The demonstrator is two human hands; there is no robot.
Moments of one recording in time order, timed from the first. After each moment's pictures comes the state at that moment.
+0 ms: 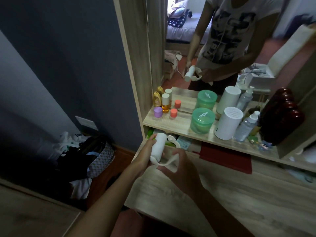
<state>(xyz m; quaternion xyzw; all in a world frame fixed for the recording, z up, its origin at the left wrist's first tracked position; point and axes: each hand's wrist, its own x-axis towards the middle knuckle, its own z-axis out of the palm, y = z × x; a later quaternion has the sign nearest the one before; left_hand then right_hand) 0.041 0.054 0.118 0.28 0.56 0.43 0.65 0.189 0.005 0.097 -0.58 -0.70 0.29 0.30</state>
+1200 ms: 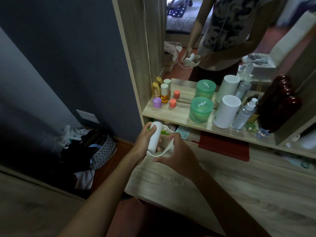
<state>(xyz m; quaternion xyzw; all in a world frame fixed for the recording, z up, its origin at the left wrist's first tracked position) 0.035 0.037 0.126 0.38 0.55 0.44 0.60 0.190 0.005 0.115 -0.54 -0.72 0.32 0.30</state>
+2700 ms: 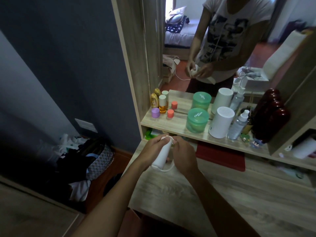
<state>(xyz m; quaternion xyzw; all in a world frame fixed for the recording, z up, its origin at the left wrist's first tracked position) 0.062 0.036 0.141 0.46 0.54 0.38 0.60 0.190 0.030 0.123 -0.61 -0.64 0.27 0.38</state>
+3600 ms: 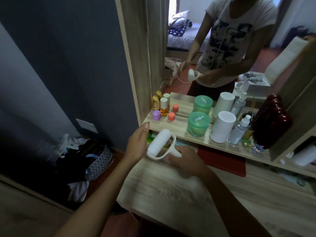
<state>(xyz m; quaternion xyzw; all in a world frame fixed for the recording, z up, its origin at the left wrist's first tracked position) 0.028 0.044 0.154 0.54 0.60 0.47 0.35 0.222 0.041 0.134 -0.53 -0.74 0.37 0.20</state>
